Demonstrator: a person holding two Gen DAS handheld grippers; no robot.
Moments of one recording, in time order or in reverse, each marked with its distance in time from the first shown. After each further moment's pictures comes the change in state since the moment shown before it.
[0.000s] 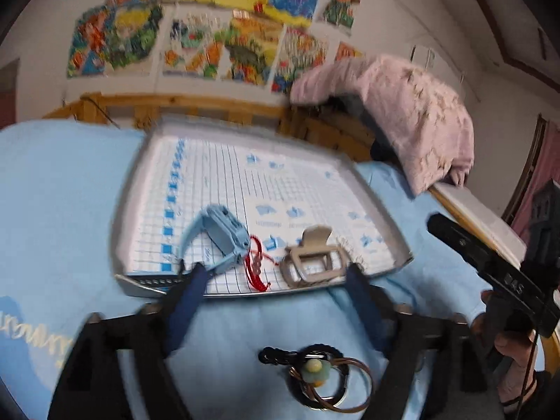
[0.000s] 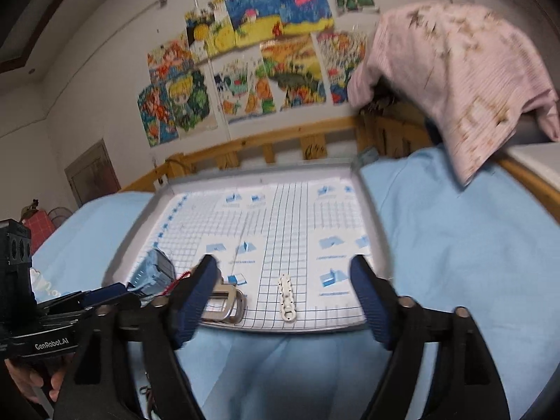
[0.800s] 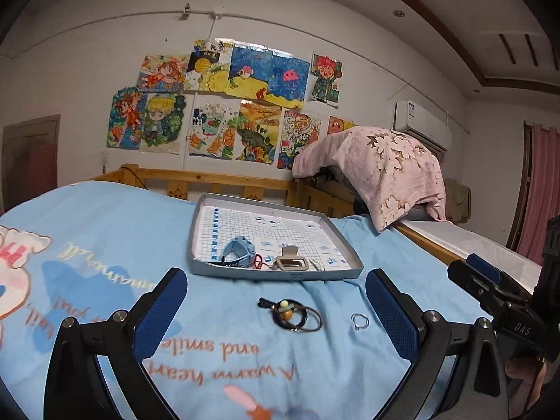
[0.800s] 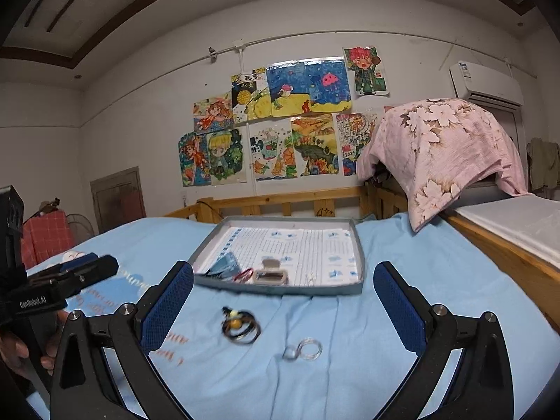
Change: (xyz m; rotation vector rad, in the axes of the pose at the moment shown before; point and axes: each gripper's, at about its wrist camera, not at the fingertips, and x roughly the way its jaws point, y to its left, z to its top) left arm -0.193 -0.043 -0.073 0.069 -0.294 0.083; right arm -0.218 0.034 -0.058 -0.122 -0.252 0.028
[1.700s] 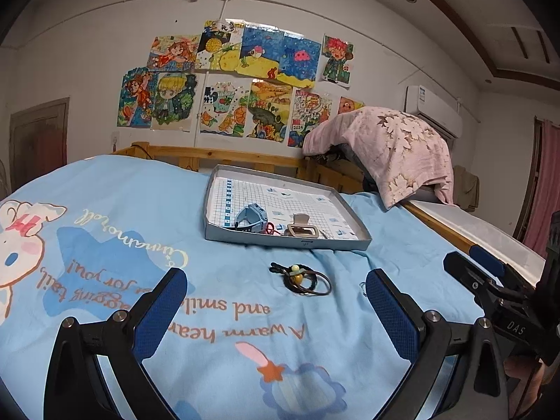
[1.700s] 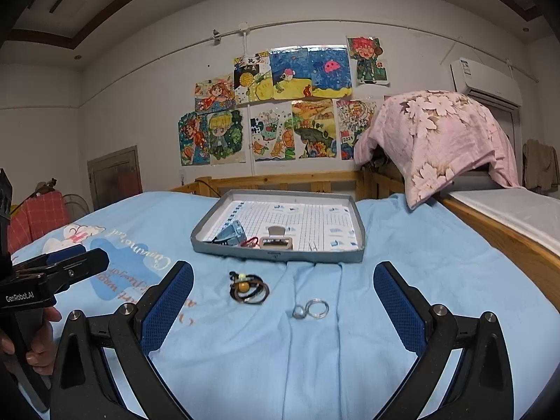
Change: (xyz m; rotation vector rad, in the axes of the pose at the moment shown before) left arm -0.006 0.010 -0.019 -0.028 0.098 0.035; right arm -0.020 0.022 -0.022 -0.043 0.058 -0.038
